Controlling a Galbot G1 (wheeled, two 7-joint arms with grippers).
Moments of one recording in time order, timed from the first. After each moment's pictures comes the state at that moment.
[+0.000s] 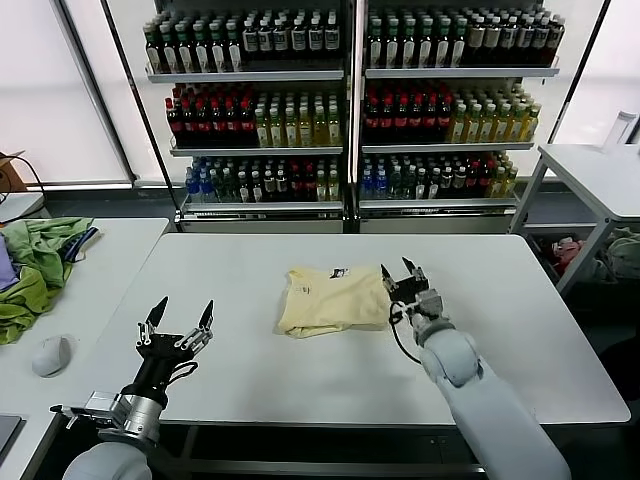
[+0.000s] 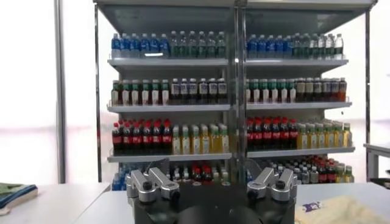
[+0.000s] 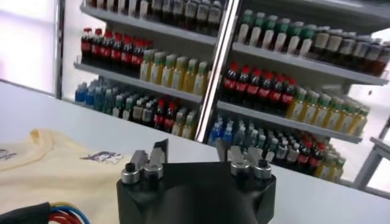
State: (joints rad) left arm 1.48 -1.11 -0.56 -2.15 -0.42 0.10 -0.13; right arm -0.81 1.15 0.12 1.61 0.28 -0.29 0.14
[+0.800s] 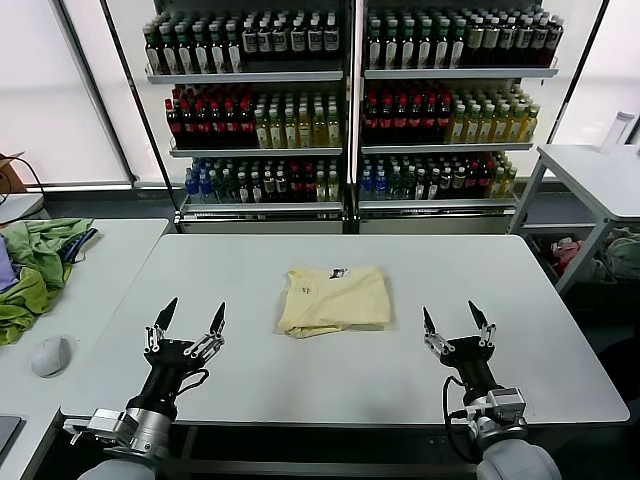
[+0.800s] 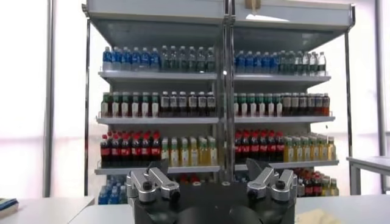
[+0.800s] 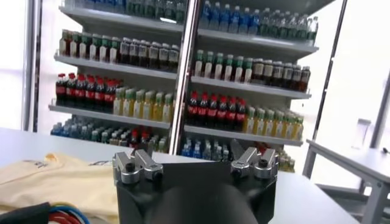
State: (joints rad) left arm 1.54 -1.20 -0.55 -2.24 -0.34 0.09 -0.08; right arm -1.43 1.18 0.47 2.12 0.18 -0.15 0.15
